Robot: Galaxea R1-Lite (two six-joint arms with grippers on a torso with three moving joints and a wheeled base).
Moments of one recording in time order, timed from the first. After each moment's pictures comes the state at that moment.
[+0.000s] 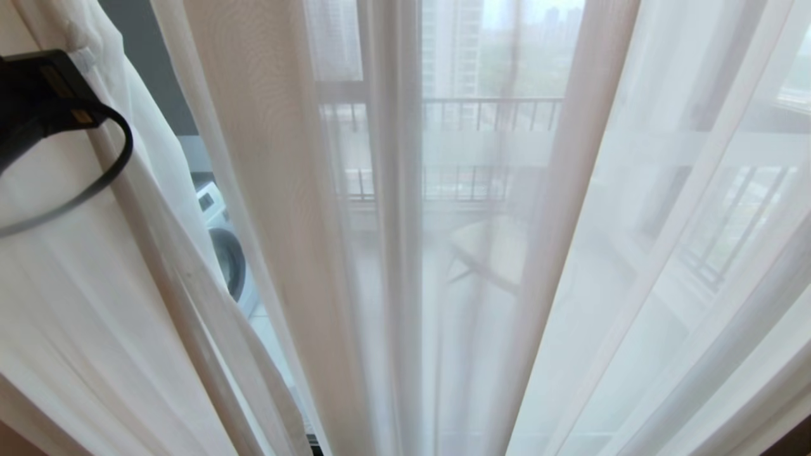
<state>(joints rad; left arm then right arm) -0.19 1.26 -0.90 -0.64 0.25 0.01 0.00 0.00 0.00 -0.01 -0.05 0.05</state>
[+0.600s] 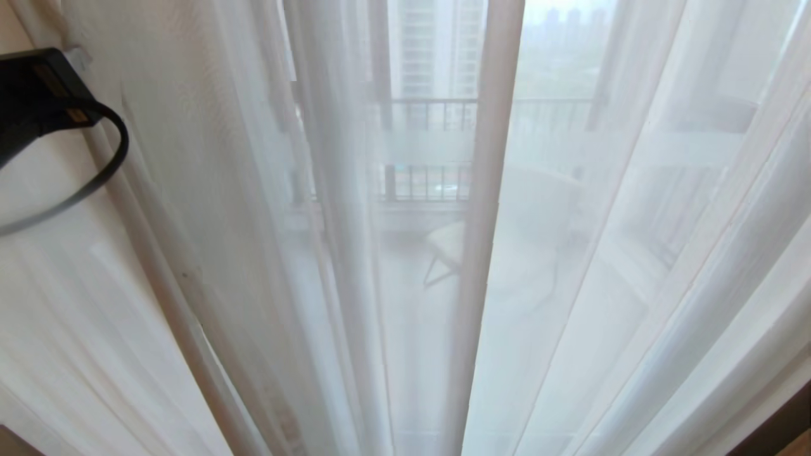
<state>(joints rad) -0.19 1.26 -0.90 -0.64 0.25 0.01 0.00 0.00 0.00 -0.01 -0.05 0.05</state>
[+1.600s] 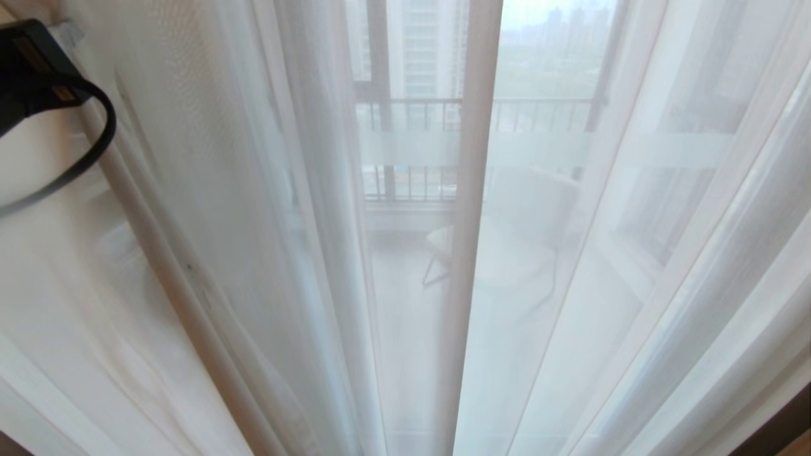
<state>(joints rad) -0.23 1.24 -0.94 -0.64 0.25 0.01 -0.01 0.00 0.00 -0.01 -0.05 0.05</state>
